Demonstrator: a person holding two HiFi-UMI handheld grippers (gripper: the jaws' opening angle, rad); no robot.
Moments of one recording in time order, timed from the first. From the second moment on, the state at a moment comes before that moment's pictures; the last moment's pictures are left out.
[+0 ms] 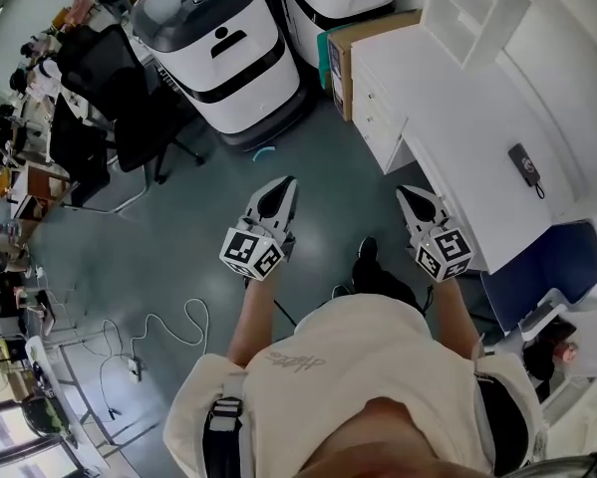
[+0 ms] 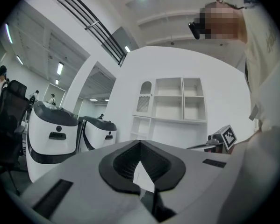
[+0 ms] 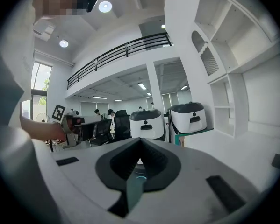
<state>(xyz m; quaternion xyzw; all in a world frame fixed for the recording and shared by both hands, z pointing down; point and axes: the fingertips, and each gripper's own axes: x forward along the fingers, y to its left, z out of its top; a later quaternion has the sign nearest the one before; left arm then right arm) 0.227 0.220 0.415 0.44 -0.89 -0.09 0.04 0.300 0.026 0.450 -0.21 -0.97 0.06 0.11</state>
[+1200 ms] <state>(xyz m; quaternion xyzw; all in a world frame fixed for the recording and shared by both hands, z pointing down) 0.030 0.194 0.443 0.49 -0.87 -0.04 0.08 0.082 0.033 0.435 -0.19 -0.98 -0.01 0.10</state>
